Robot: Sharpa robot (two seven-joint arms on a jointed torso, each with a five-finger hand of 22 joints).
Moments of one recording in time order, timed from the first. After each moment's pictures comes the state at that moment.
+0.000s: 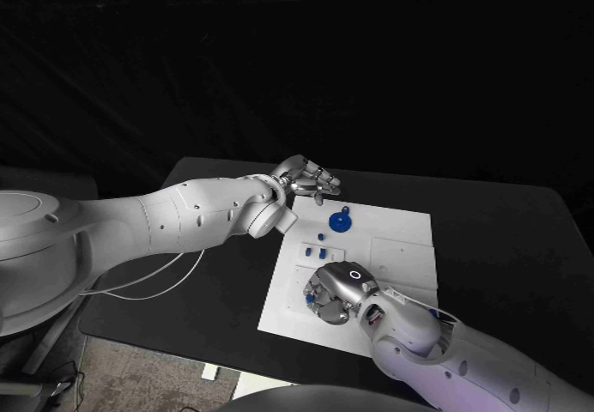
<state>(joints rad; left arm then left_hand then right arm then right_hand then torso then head) 1.23 -0.62 -0.14 1.16 -0.42 -0.33 0.24 1.38 -0.01 0.26 -0.16 0.12 1.15 0.11 0.07 0.07 1.23 0.07 0.06 0.06 1.30 -0.02 0.75 0.40 0.09 1.25 -0.04 0.08 1.31 0.76 -0.46 0.09 1.47 -1.93 -0.26 -0.21 1.22 -0.11 0.57 -0.19 0.12 1.23 0.09 0.06 0.07 1.32 0.03 0.06 0.06 1.44 -0.06 0.79 0.72 0.09 1.46 -0.09 0.22 1.18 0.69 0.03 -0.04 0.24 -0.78</state>
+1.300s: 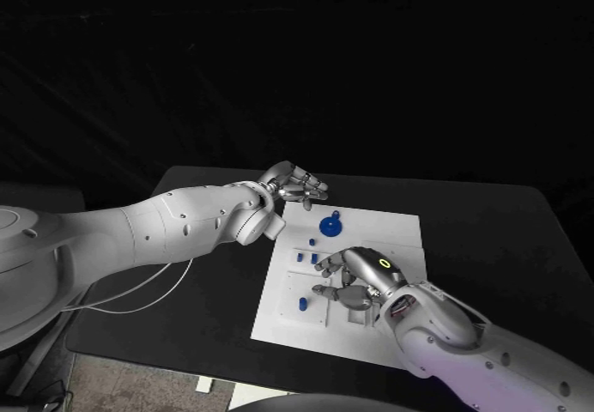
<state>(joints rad) 1.23 -0.63 -0.14 1.16 -0.42 -0.32 0.23 1.38 -0.01 0.26 -0.16 0.12 1.15 0.11 0.07 0.07 1.23 0.07 0.06 0.06 1.30 -0.02 0.75 0.40 0.09 1.25 -0.04 0.08 1.31 0.77 -0.60 0.15 1.59 -1.71 -0.43 -0.15 1.29 -0.15 0.25 0.01 0.17 1.06 0.12 0.07 0.06 1.22 0.07 0.08 0.06 1.38 -0.02 0.81 0.65 0.15 1.47 -0.04 0.14 1.07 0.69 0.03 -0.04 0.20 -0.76</state>
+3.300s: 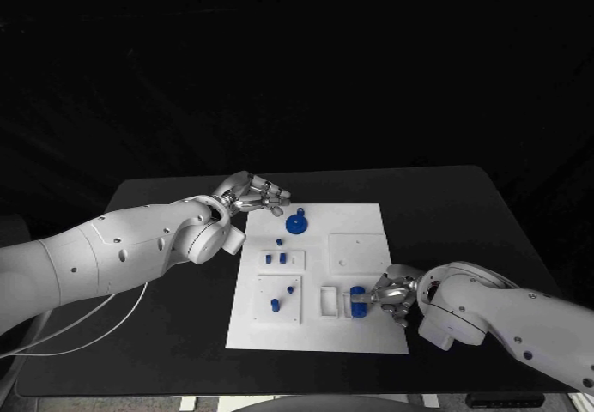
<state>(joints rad) 1.21 -0.71 -0.15 1.26 -0.40 -0.27 0.27 1.35 0.00 0.25 -0.14 0.12 1.13 0.12 0.07 0.07 1.20 0.10 0.06 0.06 1.26 0.04 0.23 0.18 0.09 1.09 0.03 0.06 0.95 0.82 -0.84 0.17 1.61 -1.05 -0.05 -0.63 1.00 -0.20 0.40 0.17 0.05 1.10 0.07 0.07 0.21 1.33 -0.02 0.90 1.11 1.46 -0.09 1.09 1.24 0.08 1.46 -0.10 0.48 1.31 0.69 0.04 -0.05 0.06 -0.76</state>
